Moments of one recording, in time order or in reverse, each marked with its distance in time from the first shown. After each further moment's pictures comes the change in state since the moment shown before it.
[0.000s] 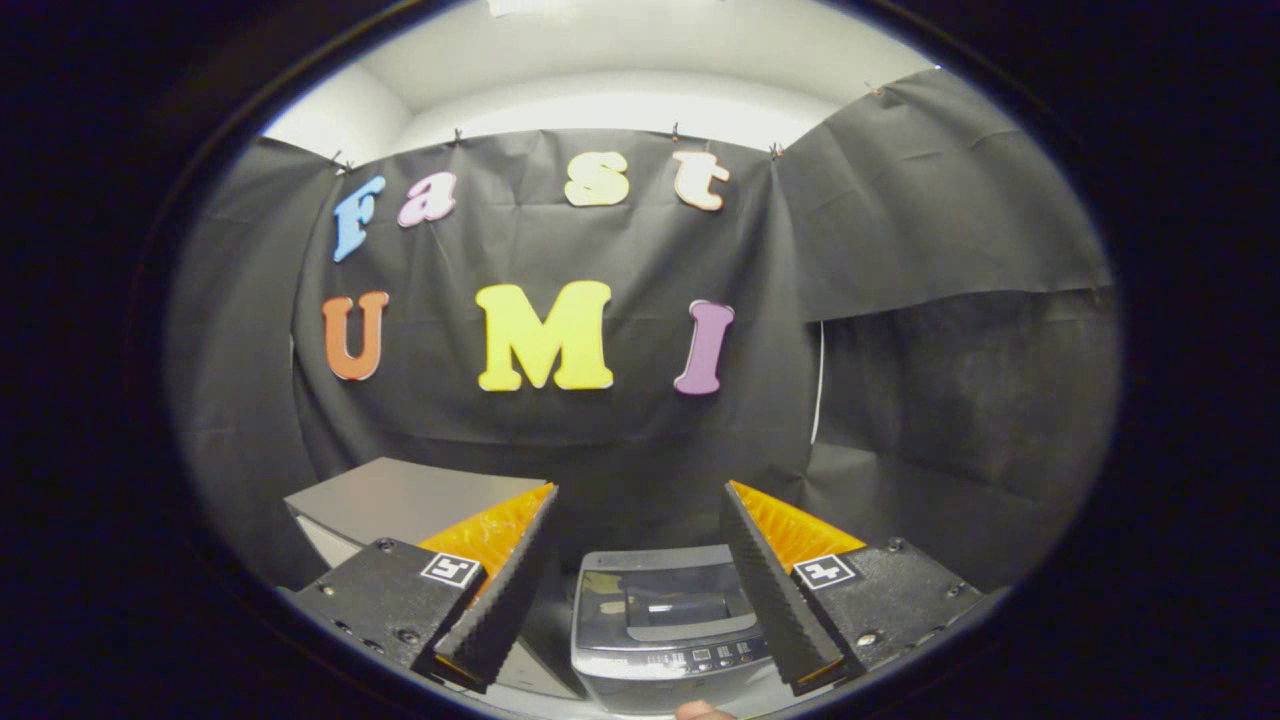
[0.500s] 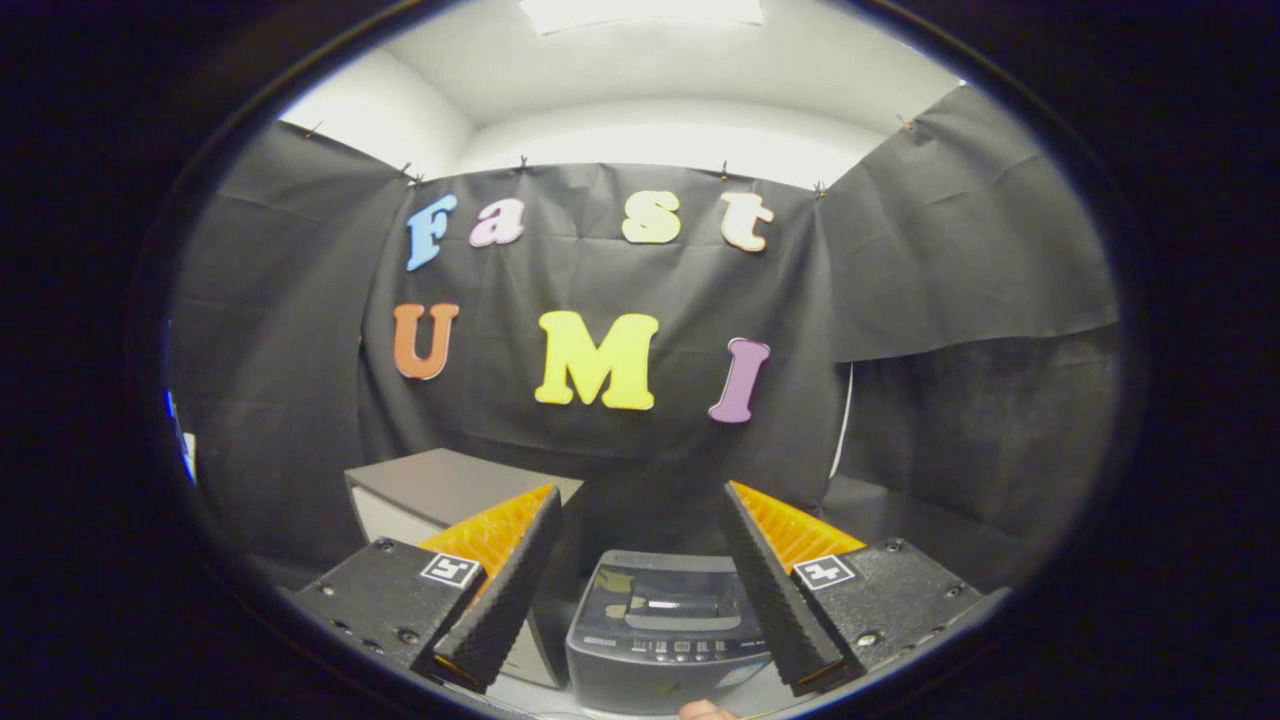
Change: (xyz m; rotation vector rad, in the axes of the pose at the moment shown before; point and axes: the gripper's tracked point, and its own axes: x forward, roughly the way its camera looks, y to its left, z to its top) arm -0.087 -0.030 -0.004 -0.087 -0.031 0.143
